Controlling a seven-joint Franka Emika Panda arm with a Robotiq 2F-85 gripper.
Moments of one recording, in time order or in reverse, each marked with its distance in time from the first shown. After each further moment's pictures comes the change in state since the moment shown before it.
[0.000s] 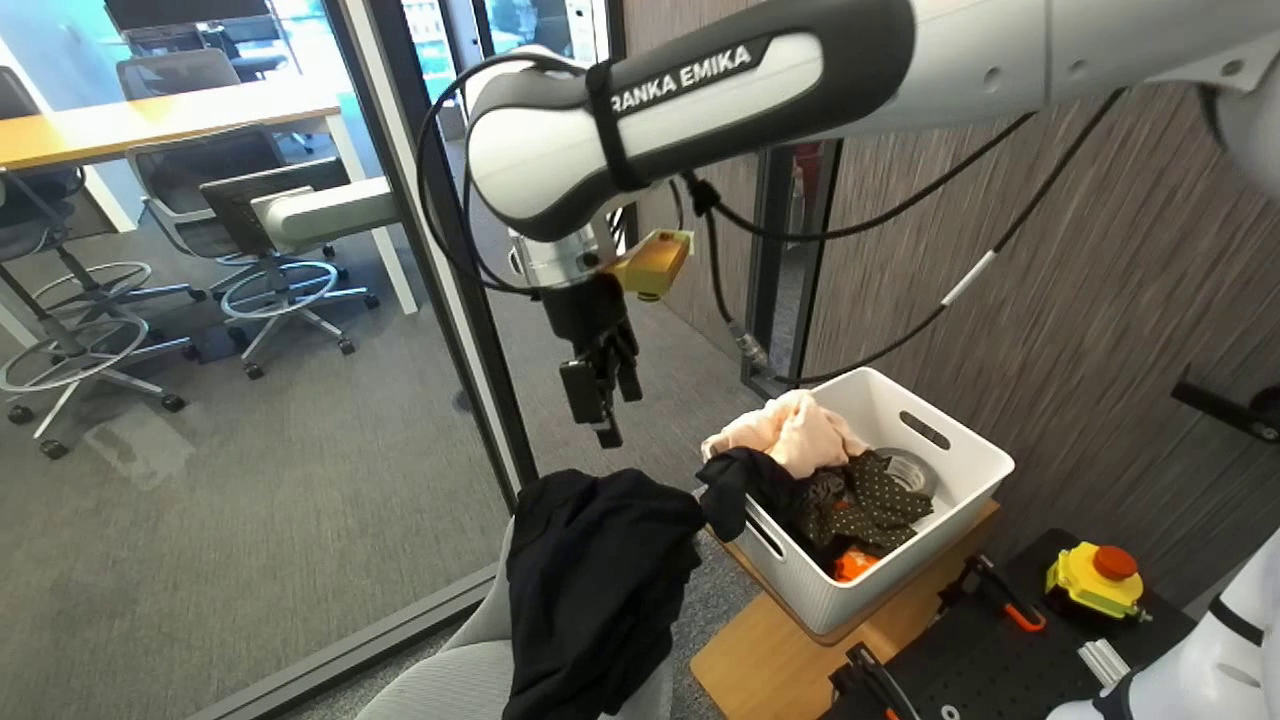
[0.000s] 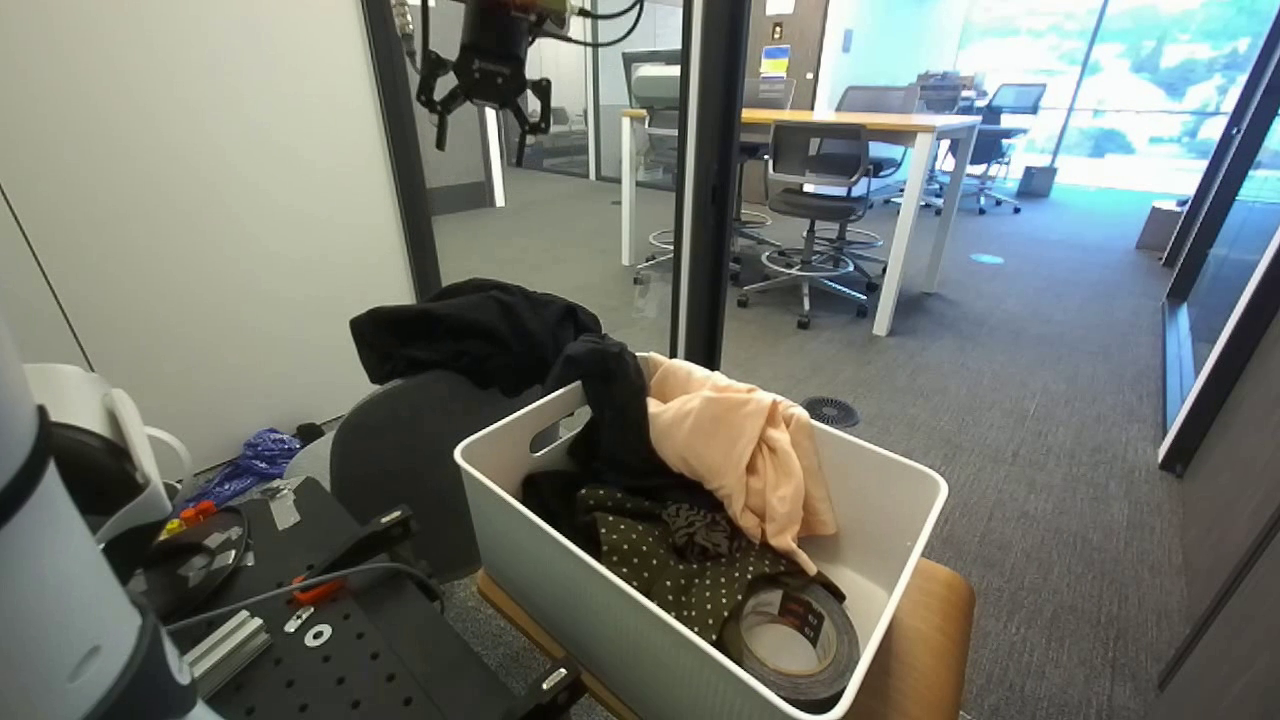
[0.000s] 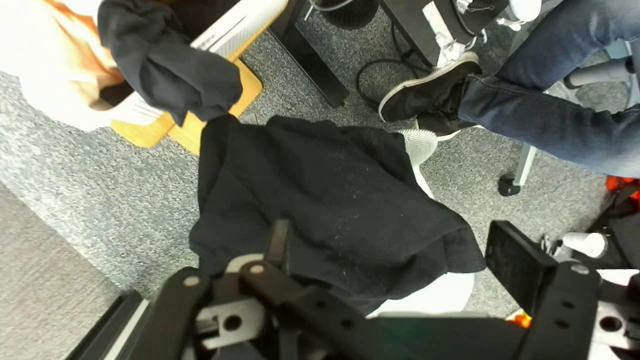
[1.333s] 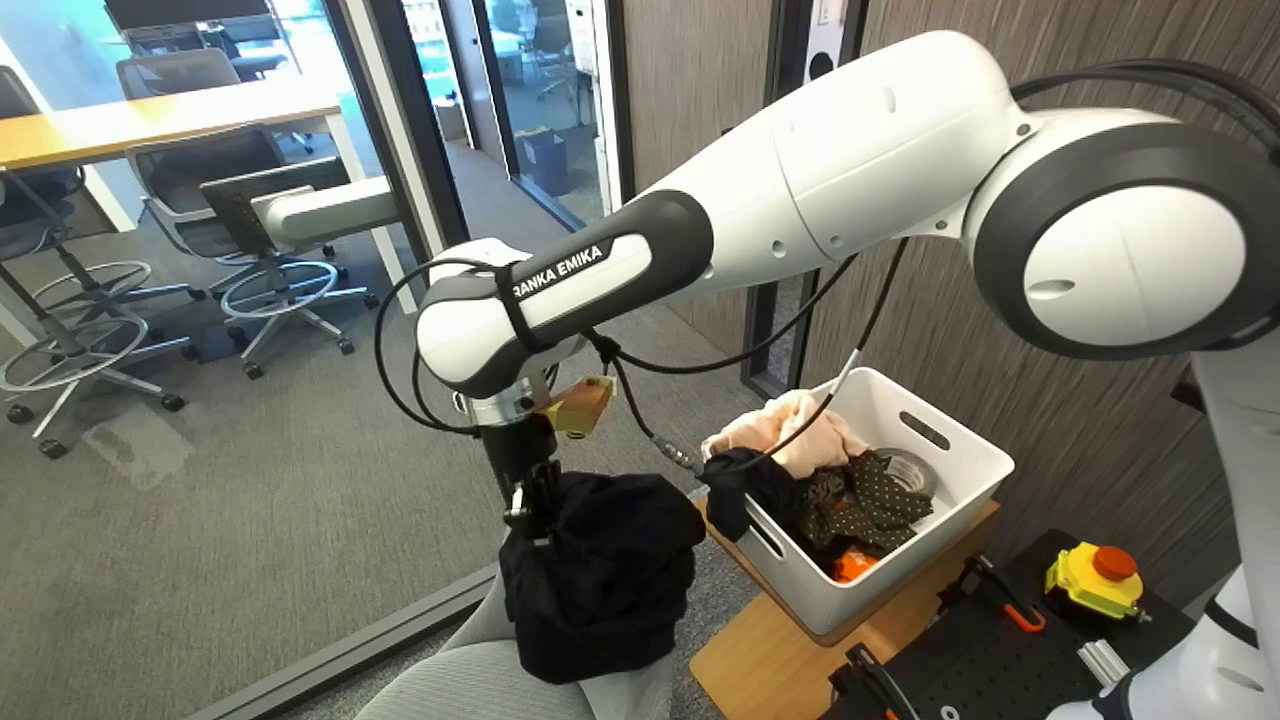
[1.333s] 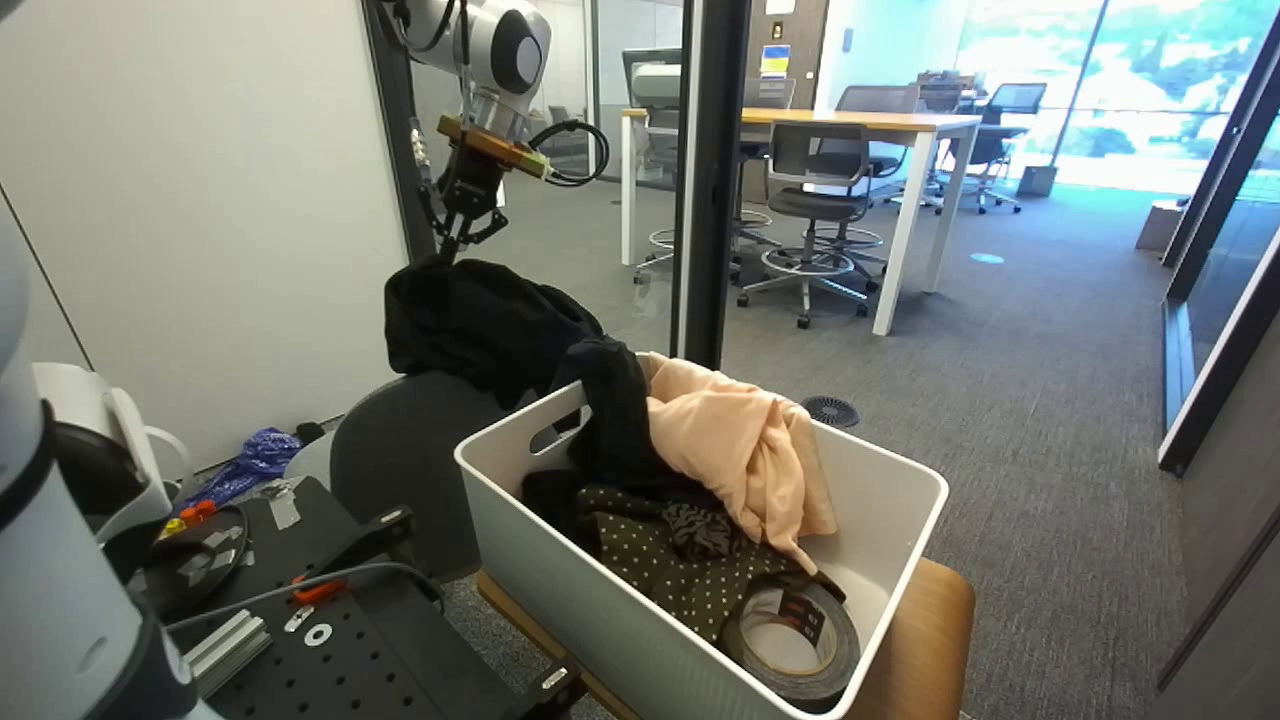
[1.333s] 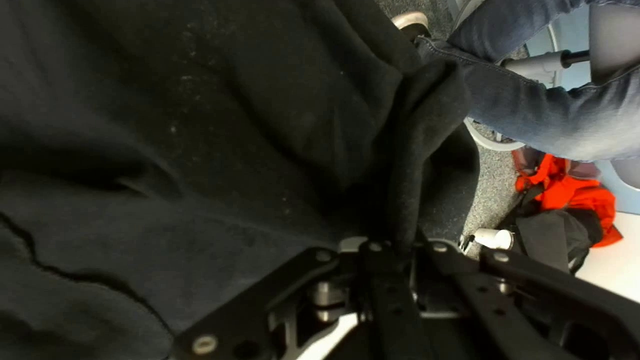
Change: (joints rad) arm 0.069 0.379 0.053 0.144 0.091 0.177 -0.099
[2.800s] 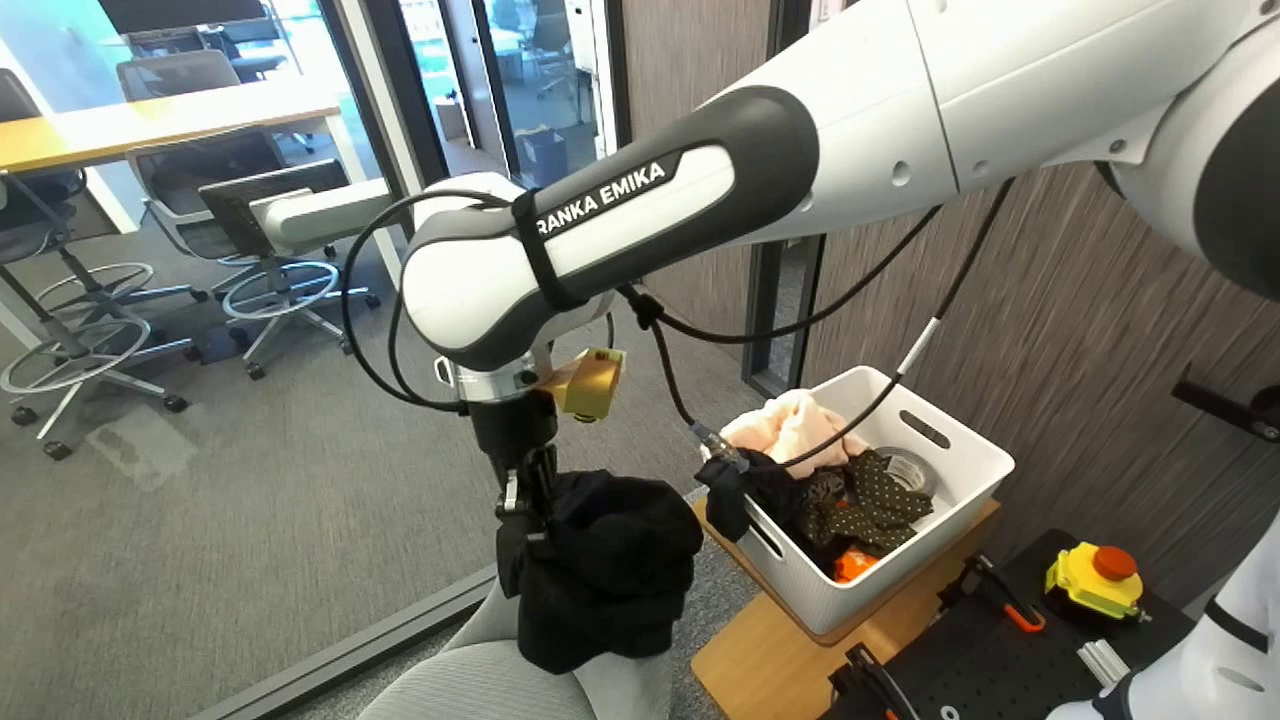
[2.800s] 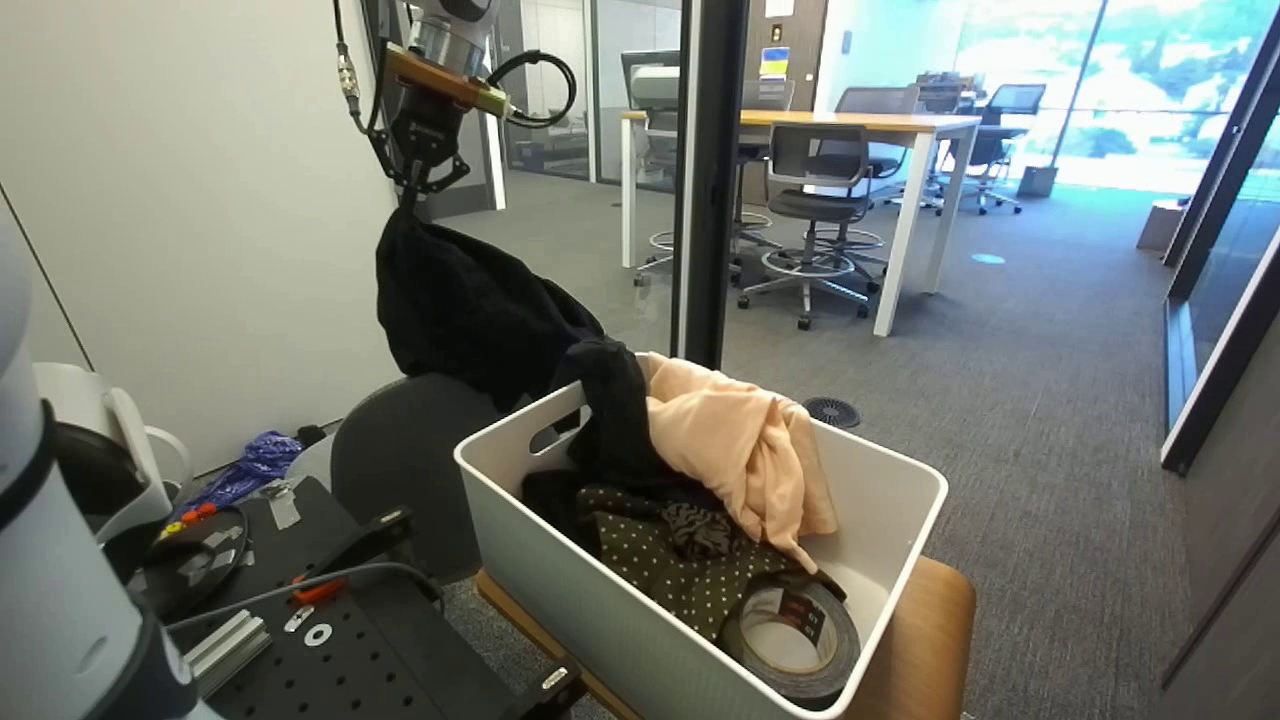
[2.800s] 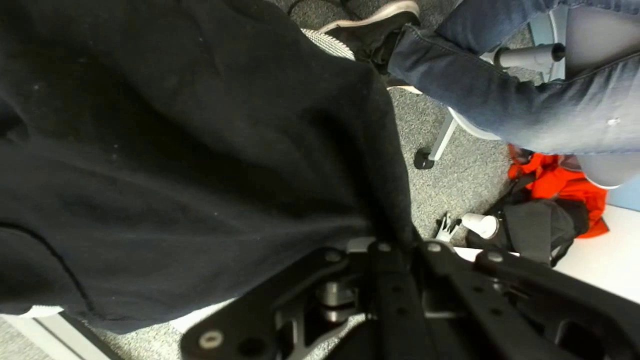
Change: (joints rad) arm 0.005 -0.240 0.029 -0.178 0.060 0.042 -0.001
